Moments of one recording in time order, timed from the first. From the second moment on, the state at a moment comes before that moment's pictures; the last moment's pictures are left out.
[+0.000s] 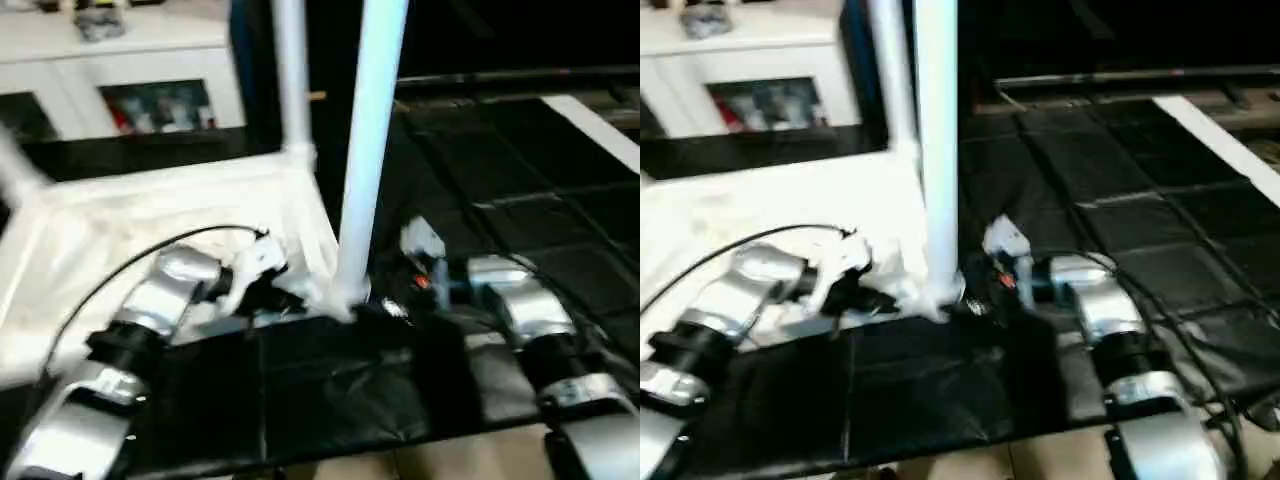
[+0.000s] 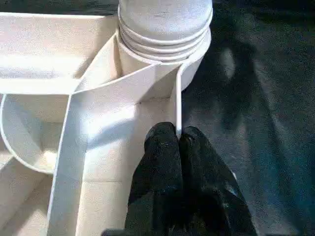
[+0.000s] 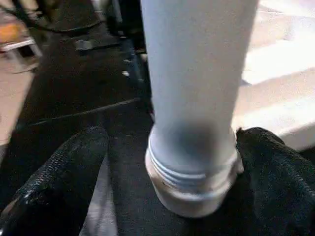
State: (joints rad) left arm -0.64 0.44 -0.31 0.60 0.02 0.13 -1.36; right arm -0.63 -0.34 0.16 0.68 0.13 0.09 1.43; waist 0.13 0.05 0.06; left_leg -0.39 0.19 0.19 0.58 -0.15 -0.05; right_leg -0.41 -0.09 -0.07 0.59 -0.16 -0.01
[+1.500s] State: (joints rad) left arm -0.66 0.32 -0.23 0.64 0.02 0.29 -1.11; right arm -0.66 -0.19 0.06 0.76 0.11 0.12 1.02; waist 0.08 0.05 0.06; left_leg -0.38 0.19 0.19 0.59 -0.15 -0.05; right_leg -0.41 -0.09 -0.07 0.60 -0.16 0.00
